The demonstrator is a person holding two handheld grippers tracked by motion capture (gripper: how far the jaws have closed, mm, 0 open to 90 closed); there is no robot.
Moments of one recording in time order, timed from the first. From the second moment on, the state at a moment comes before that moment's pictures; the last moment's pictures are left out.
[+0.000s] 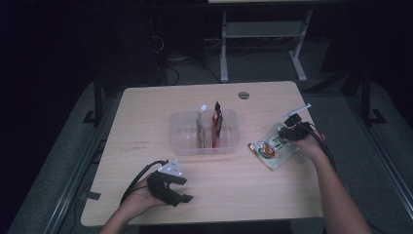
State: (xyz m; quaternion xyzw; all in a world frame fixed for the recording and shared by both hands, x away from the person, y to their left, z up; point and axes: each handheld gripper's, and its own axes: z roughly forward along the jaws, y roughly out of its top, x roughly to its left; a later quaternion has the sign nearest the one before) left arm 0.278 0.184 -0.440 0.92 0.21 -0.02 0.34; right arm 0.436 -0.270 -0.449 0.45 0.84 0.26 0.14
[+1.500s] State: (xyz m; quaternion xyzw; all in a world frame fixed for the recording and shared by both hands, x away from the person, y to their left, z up) left arm 0.279 0.182 -0.440 0.92 0.21 -0.01 0.34; right arm 0.401 -0.230 -0.456 0.34 0.90 0.28 0.07
